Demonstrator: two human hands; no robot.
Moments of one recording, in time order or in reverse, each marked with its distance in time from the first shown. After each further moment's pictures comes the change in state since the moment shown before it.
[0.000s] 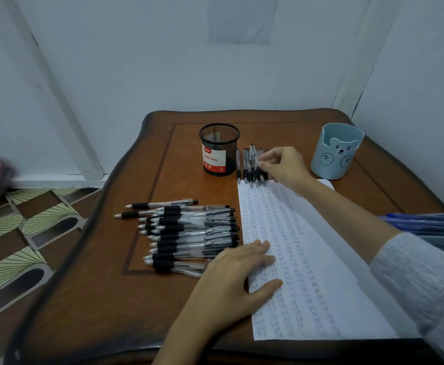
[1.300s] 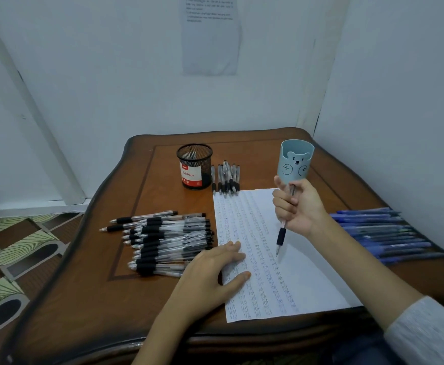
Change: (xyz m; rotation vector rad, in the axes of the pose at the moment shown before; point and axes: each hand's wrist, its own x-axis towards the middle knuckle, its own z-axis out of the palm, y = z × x) left_hand 0.001 -0.002 0.003 0.019 -0.007 0.011; right_hand -0.103 0.008 -0.058 1.385 -0.130 0.402
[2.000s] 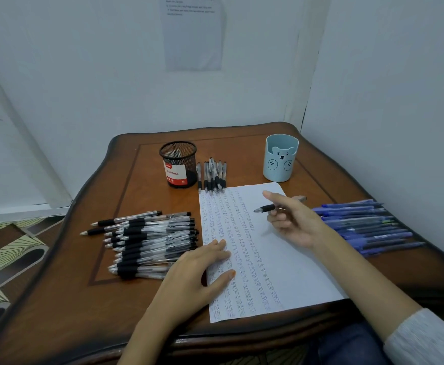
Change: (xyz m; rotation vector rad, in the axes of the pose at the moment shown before) left_hand -0.002 0.003 -0.001 0.017 -0.001 -0.019; right_hand -0.017 0.001 -0.031 -0.256 0.182 0.061
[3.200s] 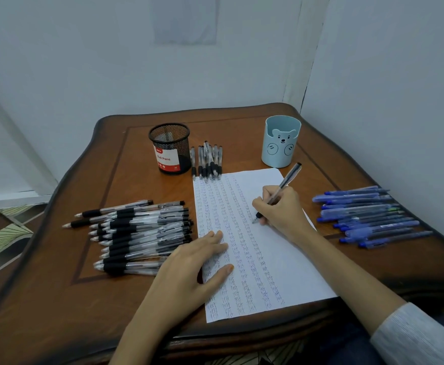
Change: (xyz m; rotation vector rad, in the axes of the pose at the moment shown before) left_hand 0.000 0.000 0.001 0.028 0.005 0.013; right_hand 0.022 0.032 0.001 -0.782 0.176 -0.568
